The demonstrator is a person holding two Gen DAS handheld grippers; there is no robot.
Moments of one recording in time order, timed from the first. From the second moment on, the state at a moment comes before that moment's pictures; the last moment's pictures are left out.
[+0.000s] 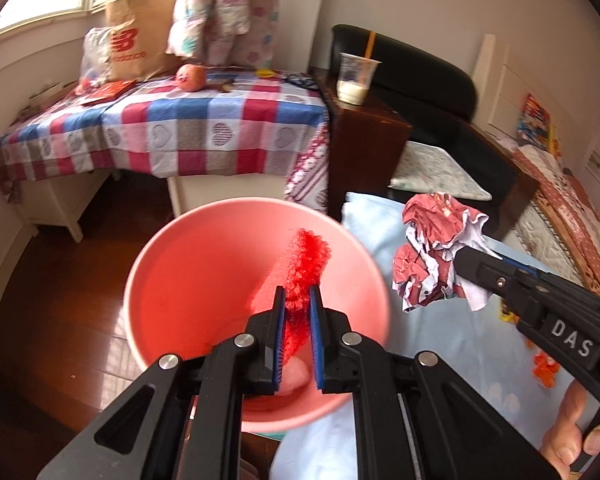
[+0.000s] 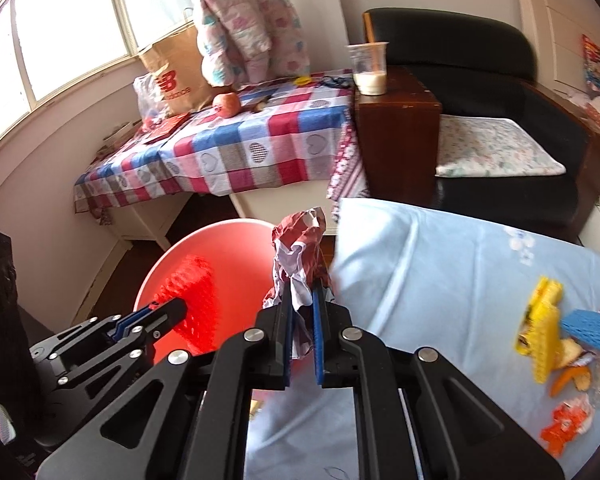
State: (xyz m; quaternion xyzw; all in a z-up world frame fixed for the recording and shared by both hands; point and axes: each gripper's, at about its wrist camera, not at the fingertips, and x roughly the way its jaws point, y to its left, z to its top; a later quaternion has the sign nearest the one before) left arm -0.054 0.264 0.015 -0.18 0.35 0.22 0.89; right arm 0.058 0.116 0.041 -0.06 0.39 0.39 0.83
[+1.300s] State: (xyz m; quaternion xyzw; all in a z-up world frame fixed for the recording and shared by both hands) left arm -0.073 0.290 -0.015 -0.22 0.37 0.26 0.86; right arm 0.040 0.147 0.012 -0.09 0.41 0.42 0.81
